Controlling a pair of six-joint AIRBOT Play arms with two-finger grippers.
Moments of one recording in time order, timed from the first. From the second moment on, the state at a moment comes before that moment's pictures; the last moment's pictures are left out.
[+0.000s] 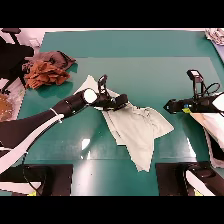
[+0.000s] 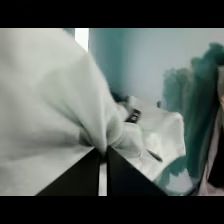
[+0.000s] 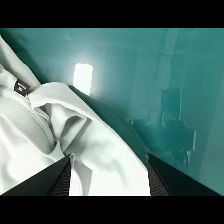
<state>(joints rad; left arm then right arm) -0.69 -1.53 1.22 0.78 -0.60 -1.83 0.02 -0.84 0.78 -1.28 1.06 1.48</state>
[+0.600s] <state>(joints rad) -0.60 -1.14 1.37 1.40 -1.04 -1.87 -0.03 -0.84 0.66 -1.25 1.05 1.48</state>
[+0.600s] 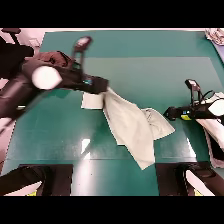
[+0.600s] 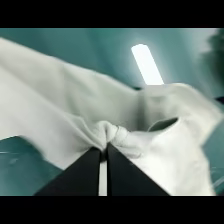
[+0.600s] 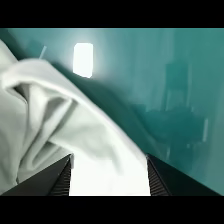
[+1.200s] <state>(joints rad) -0.40 -1.01 1.13 1.80 -1.41 -1.71 -0.05 -0.71 0.58 -1.18 1.03 1.48</state>
